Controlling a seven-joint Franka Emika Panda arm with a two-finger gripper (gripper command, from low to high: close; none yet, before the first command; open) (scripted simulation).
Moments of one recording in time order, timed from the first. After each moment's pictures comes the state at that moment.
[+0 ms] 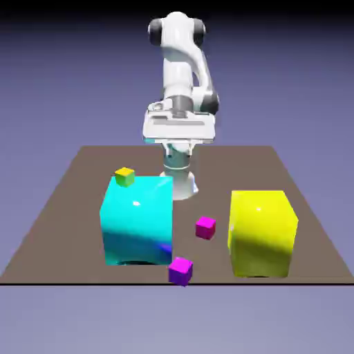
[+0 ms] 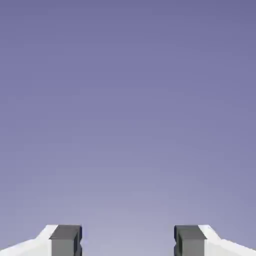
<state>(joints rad) 0.01 -0.53 0.00 -2.78 -0.02 3.01 0.71</state>
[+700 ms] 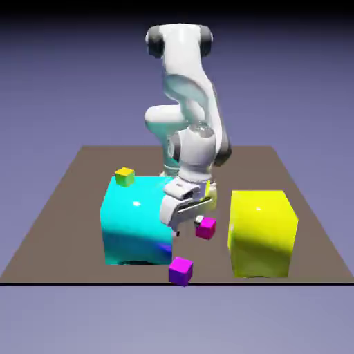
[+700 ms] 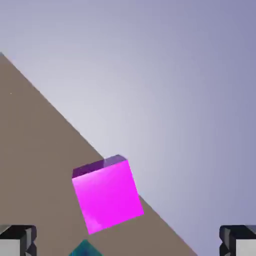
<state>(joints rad) 0.04 0.23 0.04 -2.27 -0.30 2.50 0.18</state>
